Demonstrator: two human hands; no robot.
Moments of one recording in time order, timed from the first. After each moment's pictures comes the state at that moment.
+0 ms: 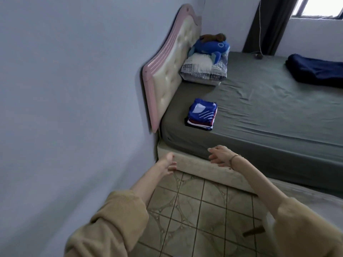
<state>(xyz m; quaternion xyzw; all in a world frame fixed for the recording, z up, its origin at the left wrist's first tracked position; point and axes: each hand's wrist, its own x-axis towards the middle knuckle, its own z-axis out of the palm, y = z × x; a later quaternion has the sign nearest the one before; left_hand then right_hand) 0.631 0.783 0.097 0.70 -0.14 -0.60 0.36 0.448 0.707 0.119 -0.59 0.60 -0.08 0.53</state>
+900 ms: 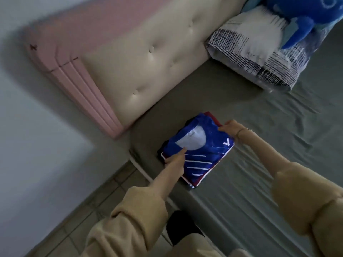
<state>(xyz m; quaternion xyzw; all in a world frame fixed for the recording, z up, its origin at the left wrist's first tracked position) 0.608 0.239 -0.148 0.66 0.22 -0.53 0.48 0.538 0.035 -0.065 -0.74 0.54 0.15 0.38</state>
